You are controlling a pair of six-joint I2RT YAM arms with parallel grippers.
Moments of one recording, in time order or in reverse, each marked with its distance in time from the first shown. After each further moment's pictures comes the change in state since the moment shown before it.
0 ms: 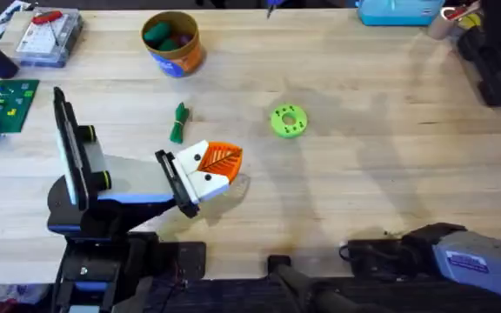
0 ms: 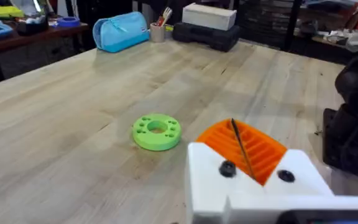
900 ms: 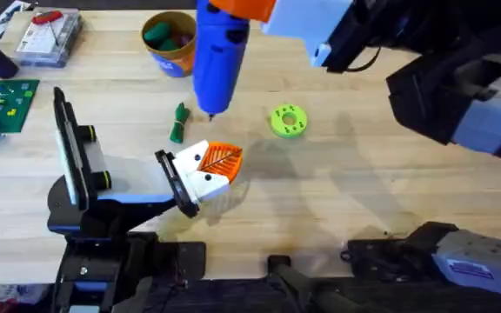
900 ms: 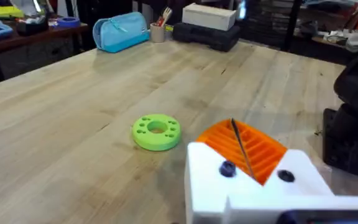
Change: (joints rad) left arm 0.000 0.000 0.000 0.000 0.000 0.000; right arm 0.285 -0.010 -0.275 0.607 -0.195 0.294
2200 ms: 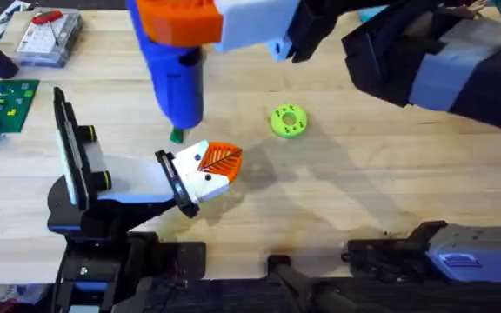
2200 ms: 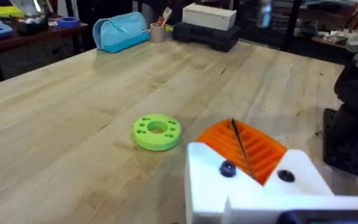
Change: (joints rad) left arm 0.000 0.000 0.000 0.000 0.000 0.000; right arm 0.098 0.197 0.250 0.038 -0.252 -0.005
